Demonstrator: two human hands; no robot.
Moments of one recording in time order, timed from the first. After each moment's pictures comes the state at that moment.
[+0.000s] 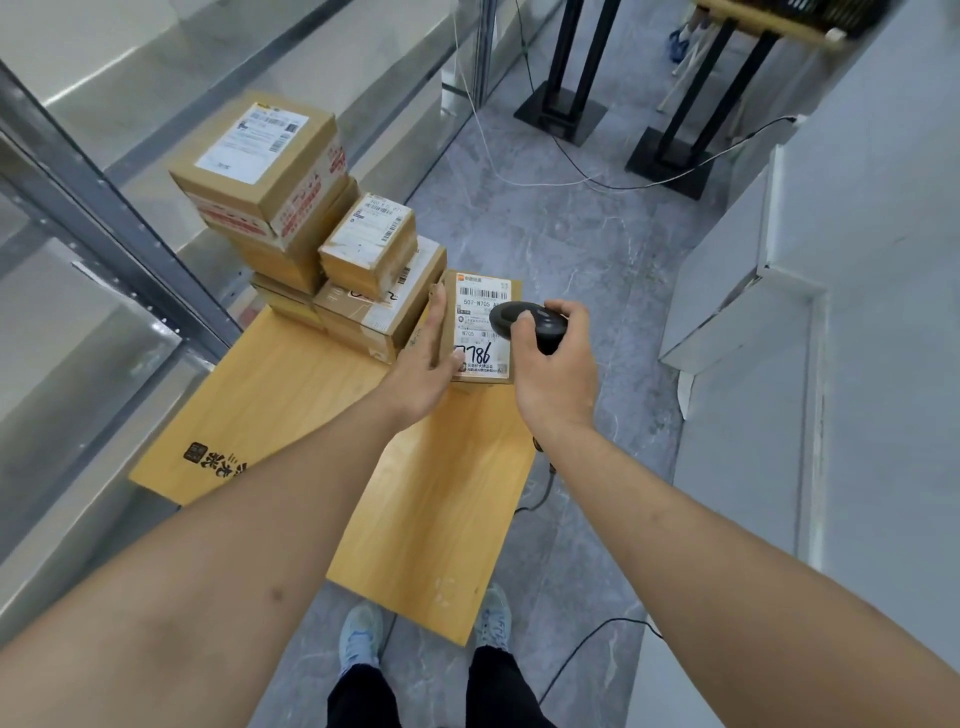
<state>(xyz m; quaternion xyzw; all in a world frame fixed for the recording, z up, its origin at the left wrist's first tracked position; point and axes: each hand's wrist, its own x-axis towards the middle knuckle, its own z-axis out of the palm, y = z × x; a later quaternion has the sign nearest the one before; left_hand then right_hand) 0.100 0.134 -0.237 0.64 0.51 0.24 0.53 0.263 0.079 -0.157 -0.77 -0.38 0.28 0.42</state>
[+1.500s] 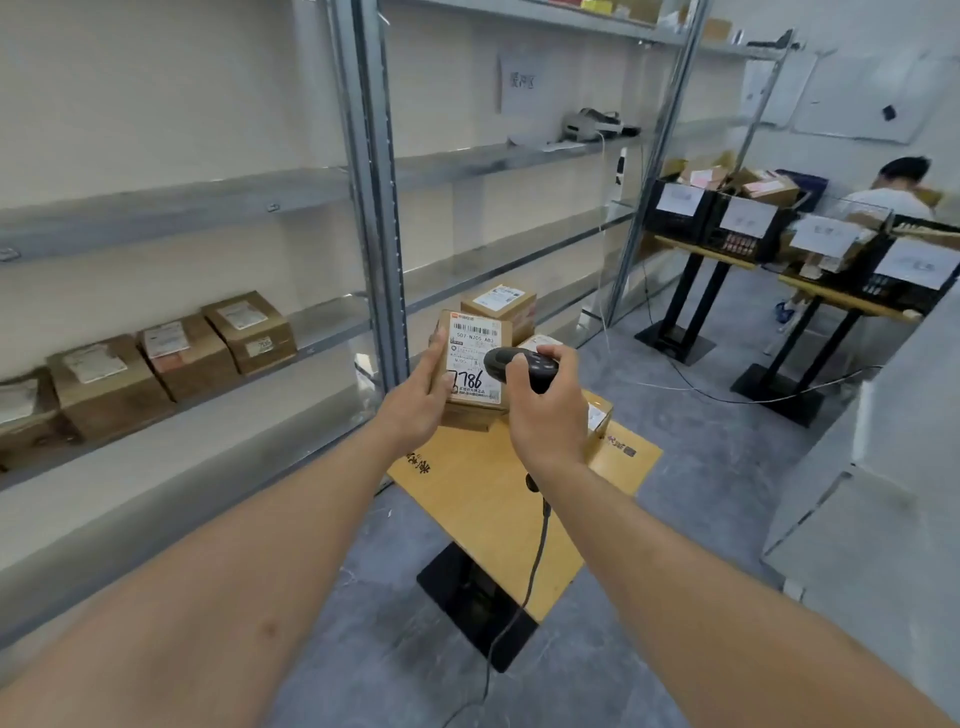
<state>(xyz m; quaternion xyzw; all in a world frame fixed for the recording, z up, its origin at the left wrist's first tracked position) -0.051 -0.165 -0.011 0.60 0.67 0.35 0.27 0.125 -0.181 0.023 -0.58 -0.57 0.30 0.51</state>
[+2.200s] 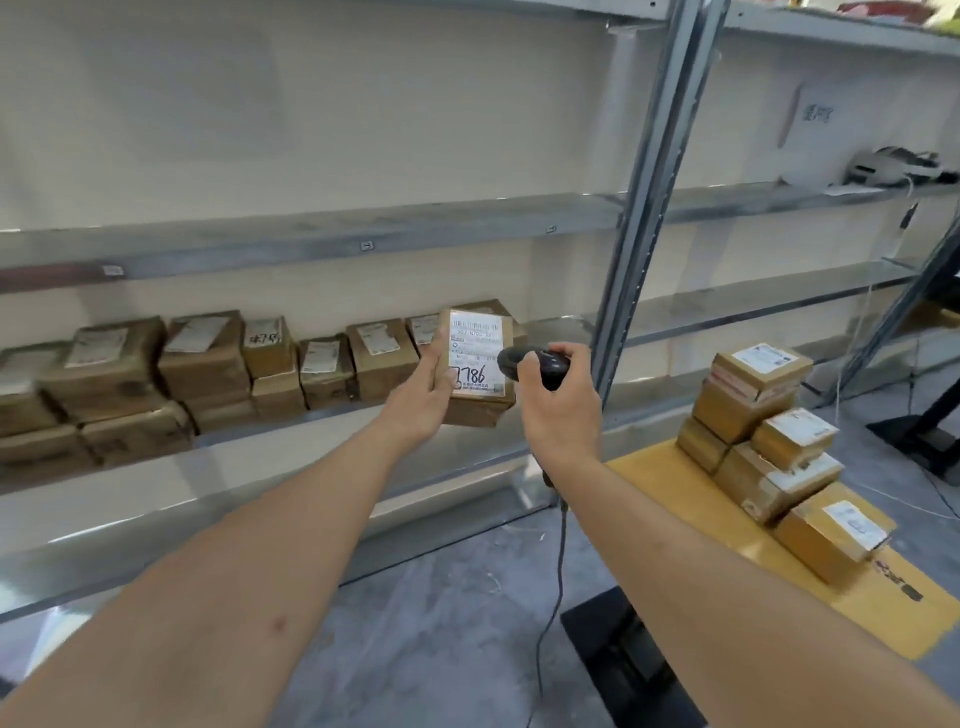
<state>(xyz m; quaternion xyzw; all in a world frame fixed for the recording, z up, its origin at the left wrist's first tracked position) -0.370 -0.307 0.000 0.43 0.79 0.40 0.18 -0.196 -0.243 0.031 -0.44 -0.68 0.39 0.43</state>
